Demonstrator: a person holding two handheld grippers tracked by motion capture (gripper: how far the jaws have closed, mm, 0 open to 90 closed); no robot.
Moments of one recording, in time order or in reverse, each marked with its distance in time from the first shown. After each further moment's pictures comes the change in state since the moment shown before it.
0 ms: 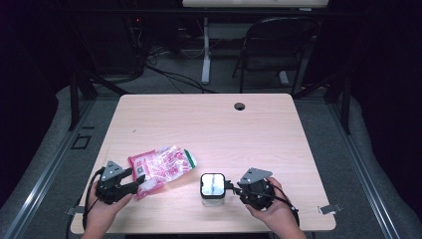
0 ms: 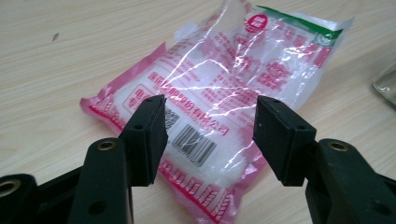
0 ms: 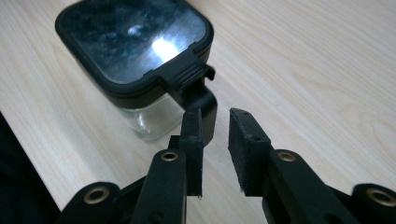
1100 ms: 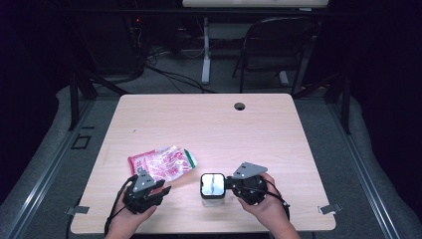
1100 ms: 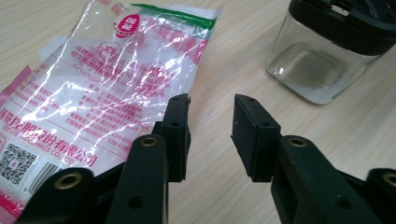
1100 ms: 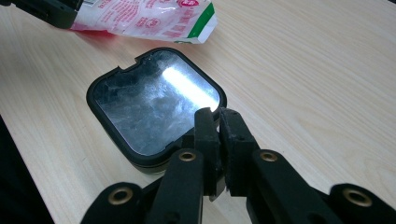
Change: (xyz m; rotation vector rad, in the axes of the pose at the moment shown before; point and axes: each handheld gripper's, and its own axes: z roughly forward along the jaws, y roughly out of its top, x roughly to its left) left arm -0.069 0.008 0.015 0.051 -0.159 0.162; right arm 0.009 0.023 0.002 -0.100 0.016 -0.005
